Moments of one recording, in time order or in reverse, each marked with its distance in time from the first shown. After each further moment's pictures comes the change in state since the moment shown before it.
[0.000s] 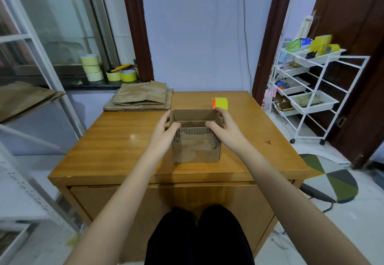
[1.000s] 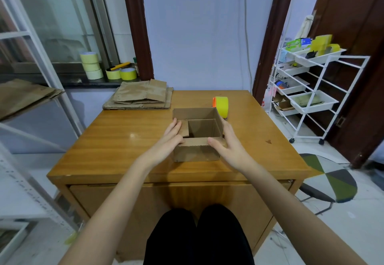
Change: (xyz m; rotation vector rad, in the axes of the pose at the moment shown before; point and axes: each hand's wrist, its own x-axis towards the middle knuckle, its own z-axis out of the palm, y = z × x) left_hand -0.011 -0.007 -0.009 0.265 -0.410 -0.043; right_hand -0.032 0.025 0.004 -0.106 -0.067 -0.153
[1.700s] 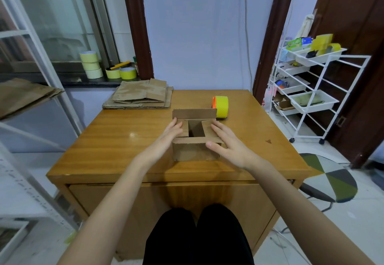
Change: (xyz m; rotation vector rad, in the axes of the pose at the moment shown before) left_hand 0.018 -0.024 -0.011 -0.108 -0.022 -0.028; right_hand 0.006 0.006 -0.015 -0.276 -0.259 0.041
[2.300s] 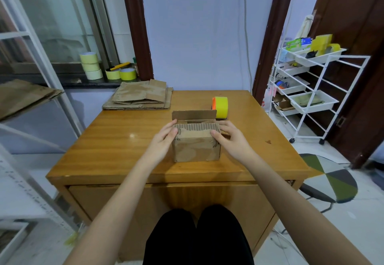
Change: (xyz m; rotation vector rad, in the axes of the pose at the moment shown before) left_hand -0.006 -0.006 0.012 -0.017 0.241 0.194; right_hand 0.017 0.011 0.005 0.331 0.254 -0.050
